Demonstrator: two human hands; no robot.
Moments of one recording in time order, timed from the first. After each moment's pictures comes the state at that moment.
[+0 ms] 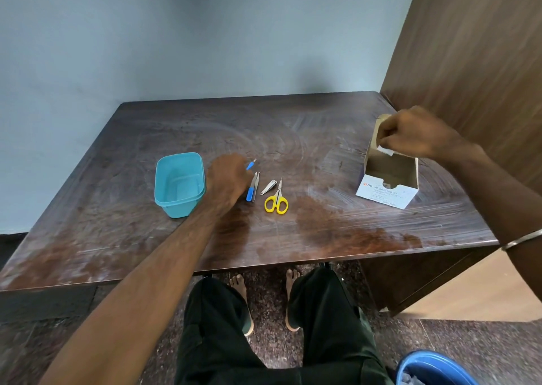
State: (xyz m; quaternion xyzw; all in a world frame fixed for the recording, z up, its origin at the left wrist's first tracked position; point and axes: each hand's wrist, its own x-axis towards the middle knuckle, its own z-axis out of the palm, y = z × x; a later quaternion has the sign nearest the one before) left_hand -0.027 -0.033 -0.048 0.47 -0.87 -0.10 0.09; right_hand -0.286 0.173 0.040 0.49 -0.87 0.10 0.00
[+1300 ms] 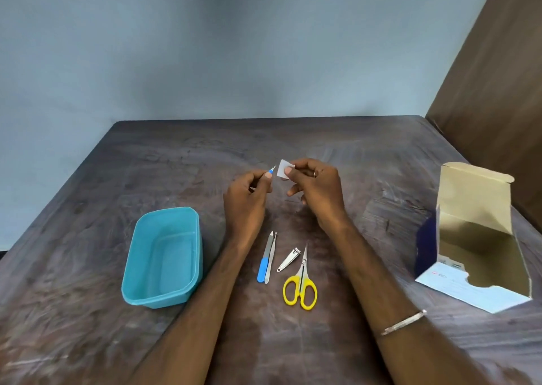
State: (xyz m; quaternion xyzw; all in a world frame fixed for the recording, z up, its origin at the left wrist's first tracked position) left_hand -0.093 -0.106 -0.093 0.40 -0.68 -0.43 0.44; right_hand -0.209 -0.042 -0.070 0.30 -0.65 0.65 -0.24
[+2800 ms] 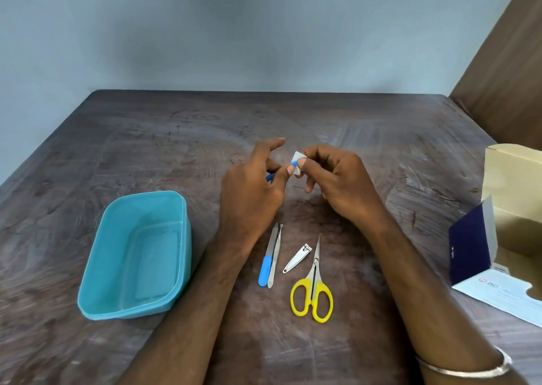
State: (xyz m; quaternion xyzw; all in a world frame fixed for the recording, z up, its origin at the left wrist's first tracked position) left_hand -0.089 -0.102 -0.088 0.31 -0.81 -0.25 0.43; right_hand -0.229 -0.032 -0.085 0.51 -0.68 0.50 -0.15
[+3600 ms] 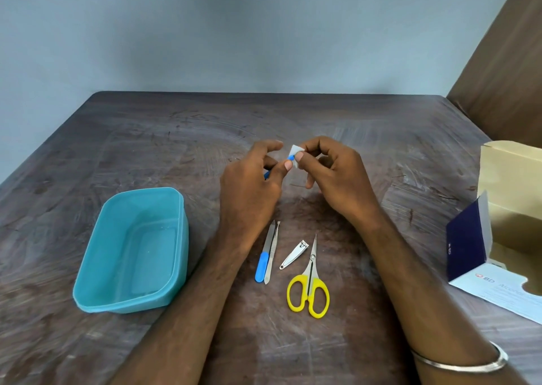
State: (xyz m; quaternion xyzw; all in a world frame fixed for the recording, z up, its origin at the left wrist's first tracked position) left_hand -0.092 -0.099 -0.089 0.35 -0.79 -0.27 0.42; right_hand -0.229 -0.032 -0.089 0.49 -0.68 0.53 -0.12
